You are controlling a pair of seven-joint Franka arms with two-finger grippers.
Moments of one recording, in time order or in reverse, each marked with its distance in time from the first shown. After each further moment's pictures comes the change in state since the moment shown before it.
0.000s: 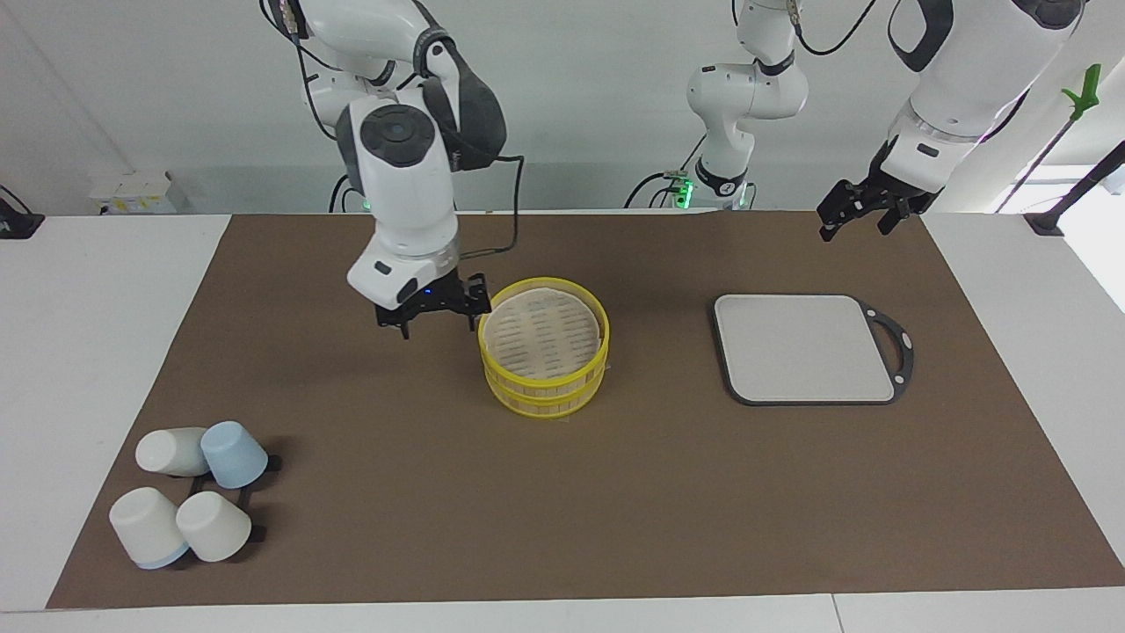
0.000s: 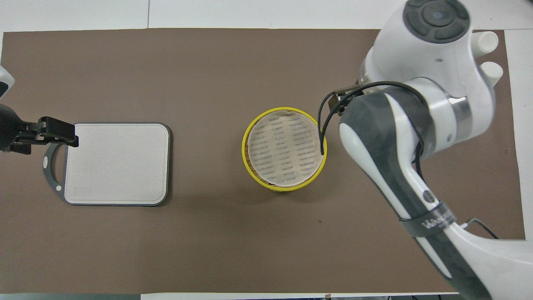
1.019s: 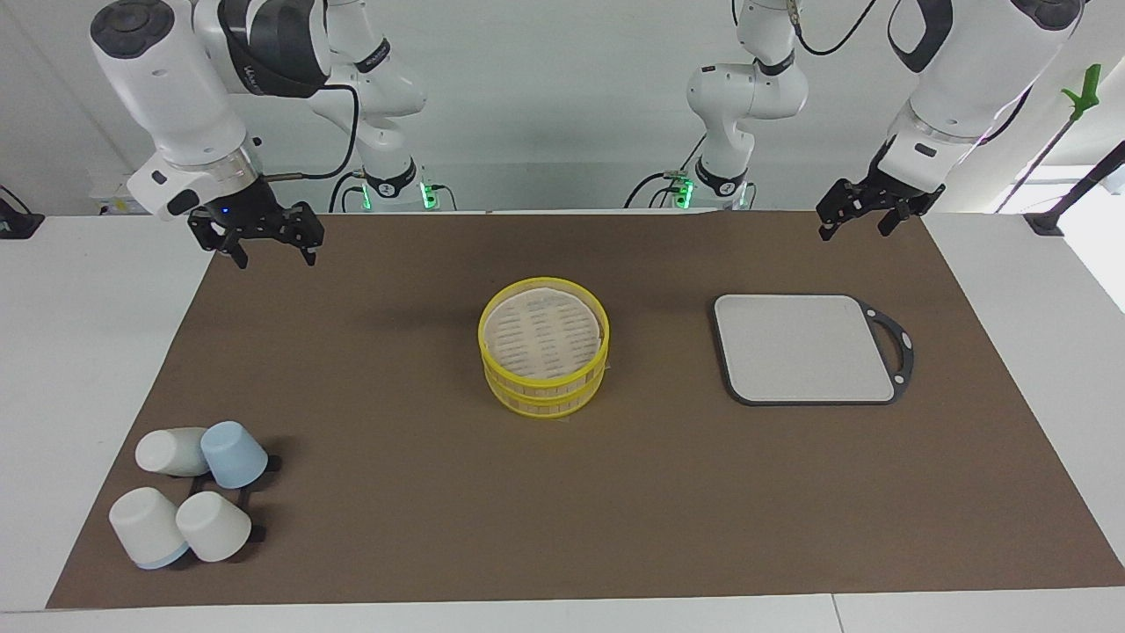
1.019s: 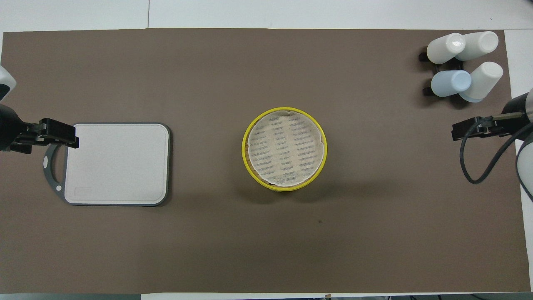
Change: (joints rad) left arm 0.000 0.000 0.000 -0.002 0.000 0.000 0.038; right arm -0.288 -0.350 0.001 -0.323 0.003 0.014 -0.167
